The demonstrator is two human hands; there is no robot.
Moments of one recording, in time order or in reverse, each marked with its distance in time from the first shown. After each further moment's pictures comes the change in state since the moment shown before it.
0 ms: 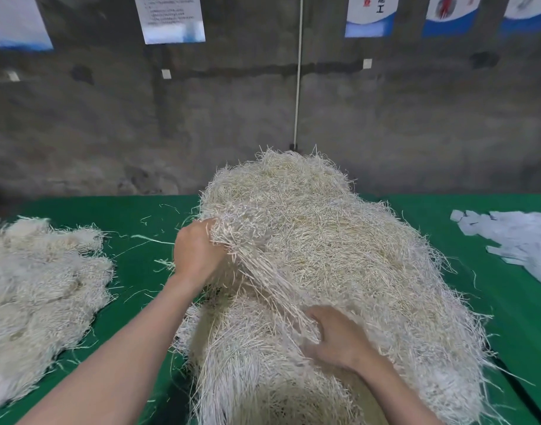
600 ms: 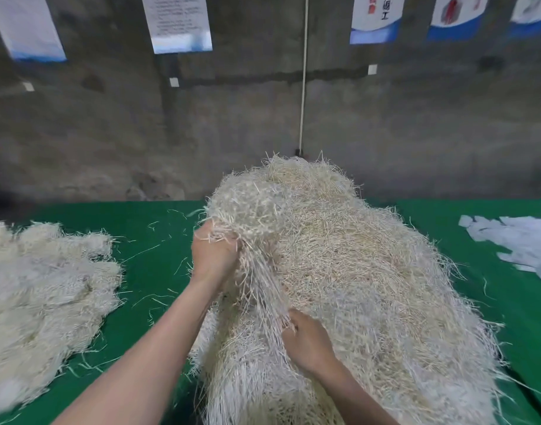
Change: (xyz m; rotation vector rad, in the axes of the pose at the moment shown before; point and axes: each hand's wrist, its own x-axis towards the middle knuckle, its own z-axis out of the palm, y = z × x) left_hand -0.007 0.028 -0.005 -0.614 -0.014 -0.336; right_hand 0.030 -0.046 0.038 0.343 0.113 0.054
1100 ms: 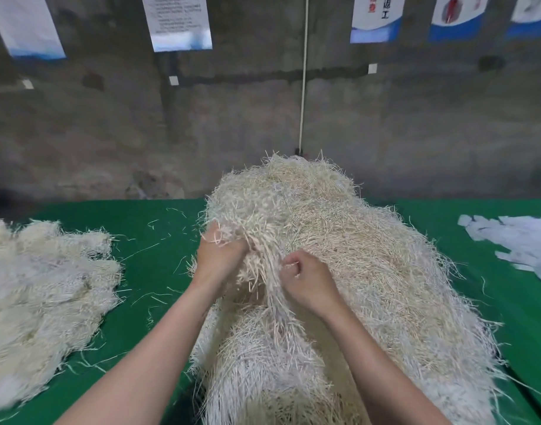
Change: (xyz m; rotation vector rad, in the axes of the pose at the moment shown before) left_hand -0.007 -0.003 0.001 -0.002 -0.125 -0.081; right_hand 0.002 -0.065 -0.079 0.228 0.203 -0.151
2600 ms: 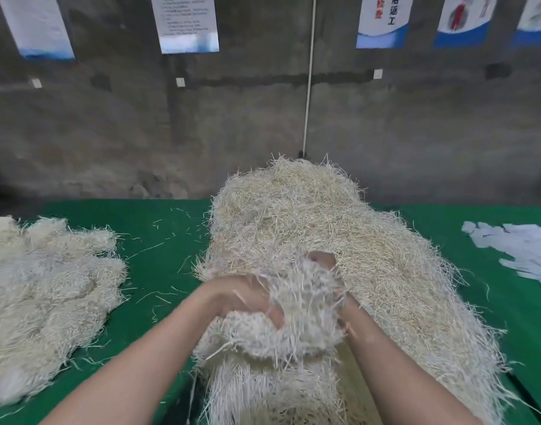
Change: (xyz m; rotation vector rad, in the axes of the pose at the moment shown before) left_hand -0.019 0.000 -0.006 0.860 -0.935 -0.155; right_hand 0.015 0.043 -0.001 0.408 -0.055 0.457
